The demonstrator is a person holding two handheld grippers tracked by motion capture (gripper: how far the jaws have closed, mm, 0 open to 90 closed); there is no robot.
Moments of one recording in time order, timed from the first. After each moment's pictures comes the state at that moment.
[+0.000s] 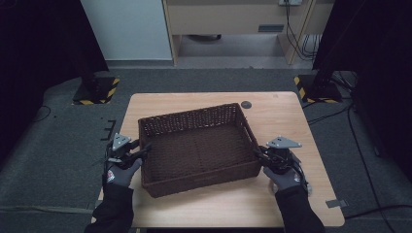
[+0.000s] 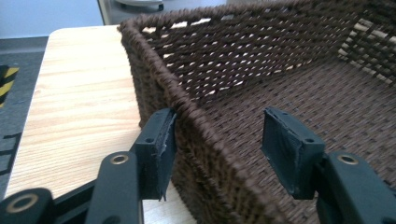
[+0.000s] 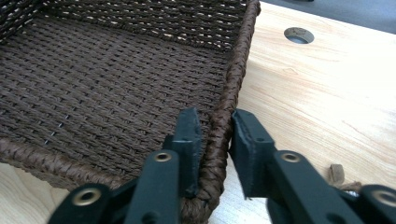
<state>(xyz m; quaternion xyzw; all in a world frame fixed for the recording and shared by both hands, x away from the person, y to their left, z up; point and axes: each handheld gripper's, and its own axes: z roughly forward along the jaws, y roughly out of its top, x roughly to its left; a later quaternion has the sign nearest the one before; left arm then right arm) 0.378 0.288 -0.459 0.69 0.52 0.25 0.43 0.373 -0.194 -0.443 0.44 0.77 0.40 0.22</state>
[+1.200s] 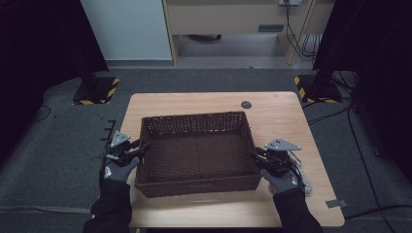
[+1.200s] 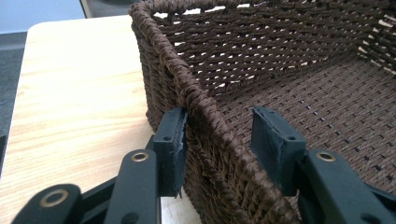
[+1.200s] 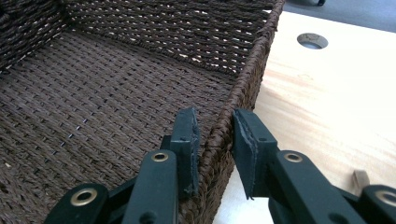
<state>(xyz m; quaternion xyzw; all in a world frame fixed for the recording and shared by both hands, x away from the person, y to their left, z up) 0.385 0.298 -0.460 0.72 0.49 0.24 0.42 0.361 -0.186 -0.443 0.44 0.76 0.42 0.21</state>
